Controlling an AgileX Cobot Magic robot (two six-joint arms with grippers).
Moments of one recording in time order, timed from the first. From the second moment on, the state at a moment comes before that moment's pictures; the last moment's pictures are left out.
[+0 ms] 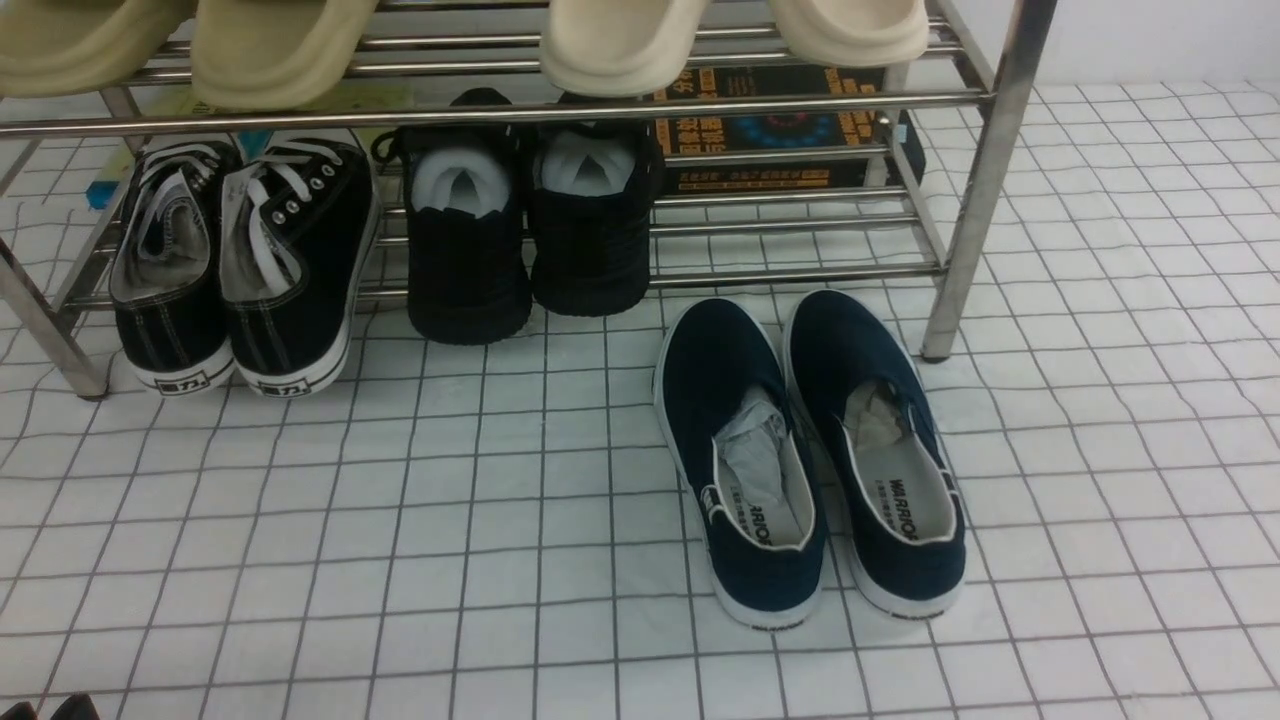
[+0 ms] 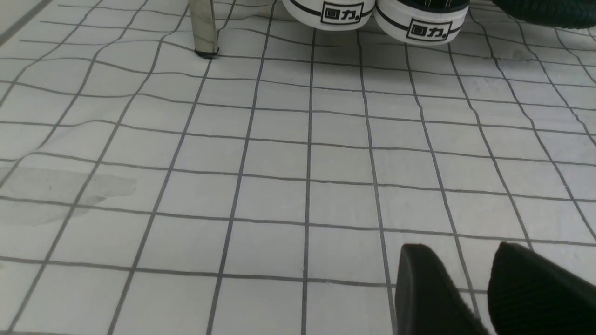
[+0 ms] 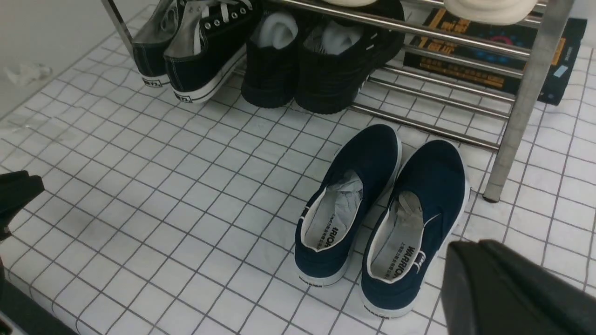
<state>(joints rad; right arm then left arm) 0.70 0.63 -1.17 -0.04 1.02 0.20 -0.04 -0.01 0.02 0.15 0.38 -0.22</state>
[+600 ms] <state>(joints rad) 0.70 0.53 -0.68 -0.07 0.40 0.20 -0.04 -0.01 0.02 0.15 0.38 -0.22</state>
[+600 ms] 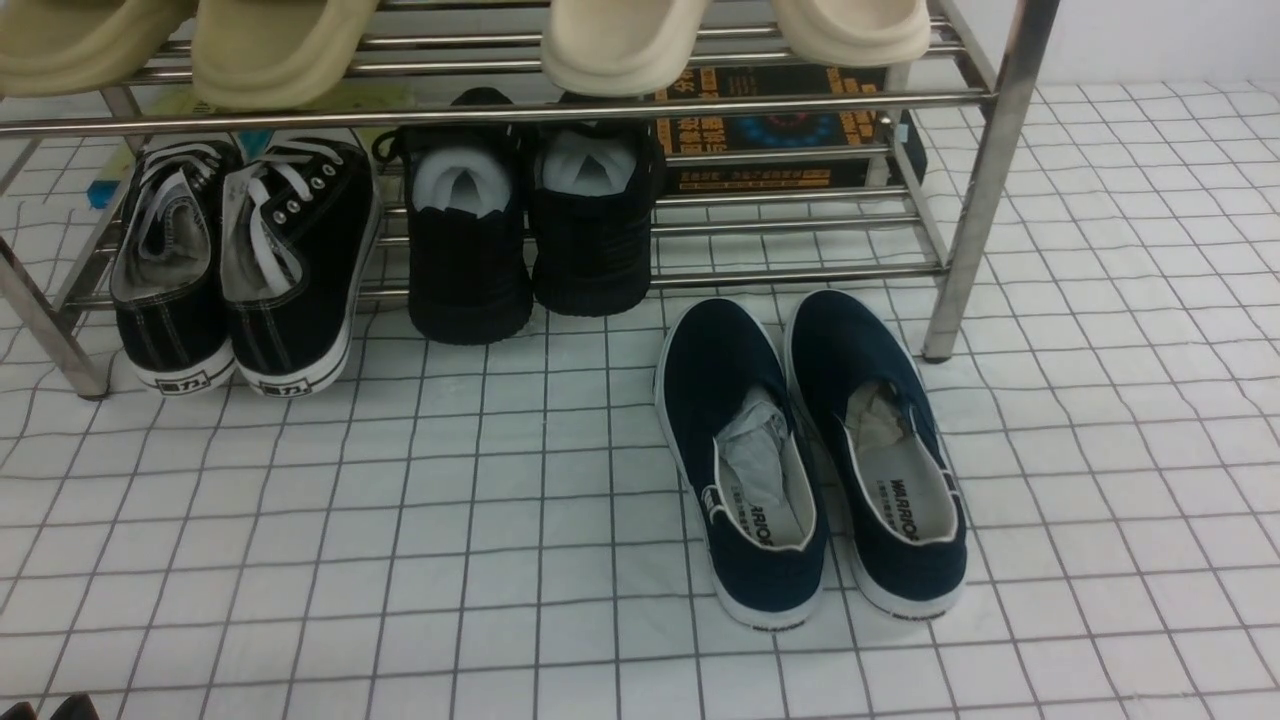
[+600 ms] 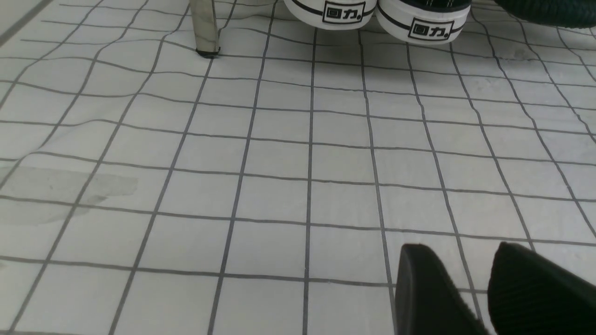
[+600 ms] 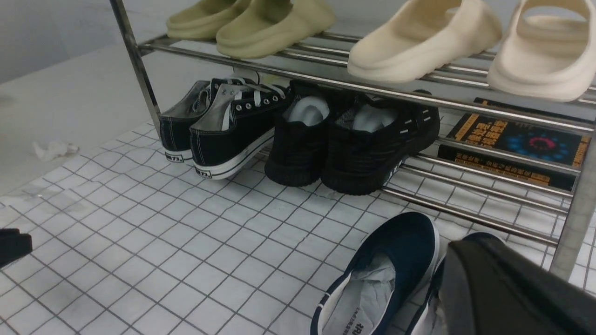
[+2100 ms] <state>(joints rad) -0.02 -0.01 0.01 0.01 0.38 0.04 -0.04 -0.01 0.02 0.15 0.38 -0.22</state>
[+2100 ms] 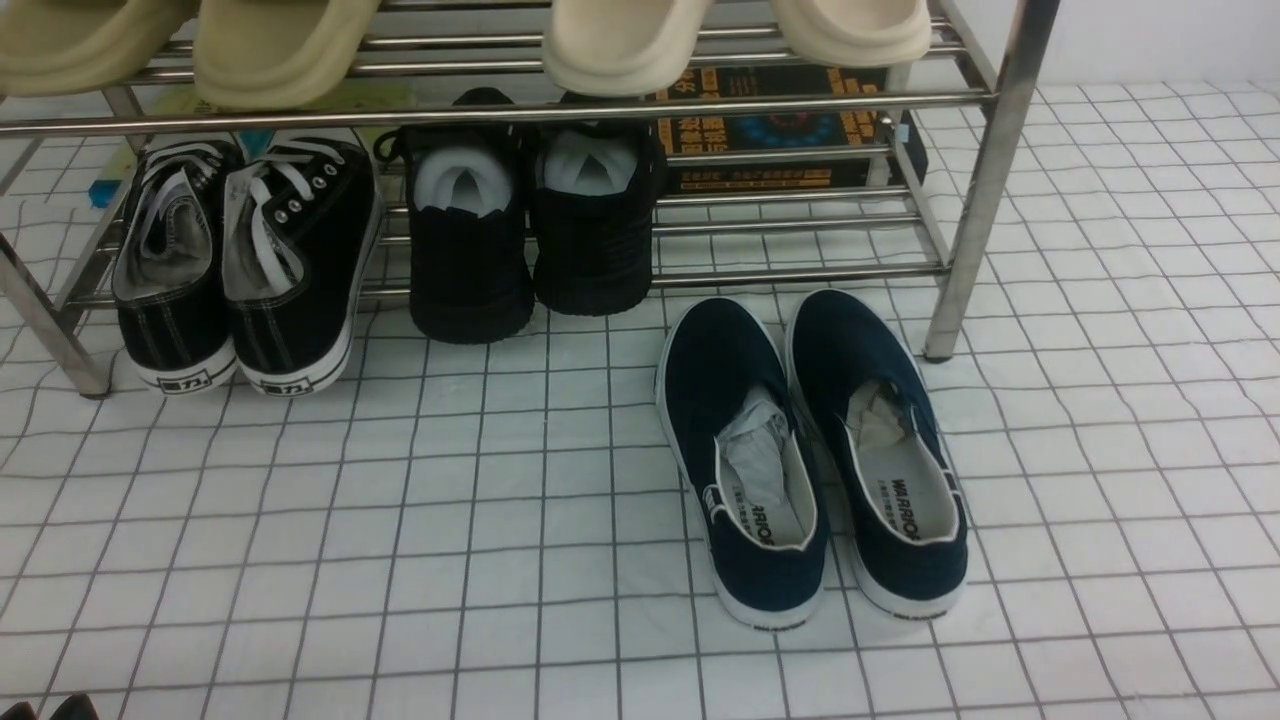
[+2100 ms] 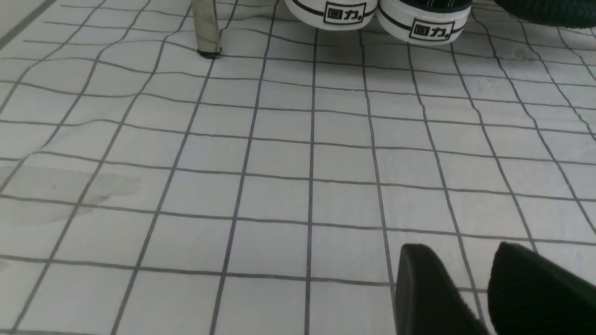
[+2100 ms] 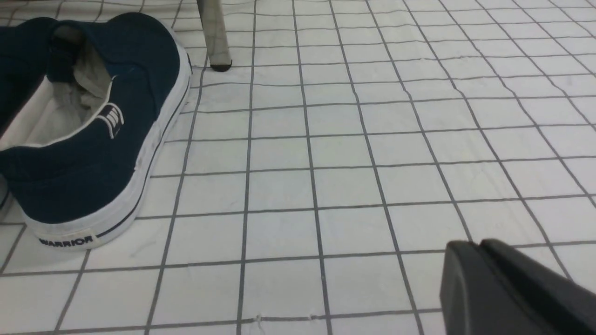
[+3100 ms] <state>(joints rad) 0.04 -0.01 0.01 0.01 0.39 0.04 -0.04 -0.01 0.02 0.15 0.38 -0.22</state>
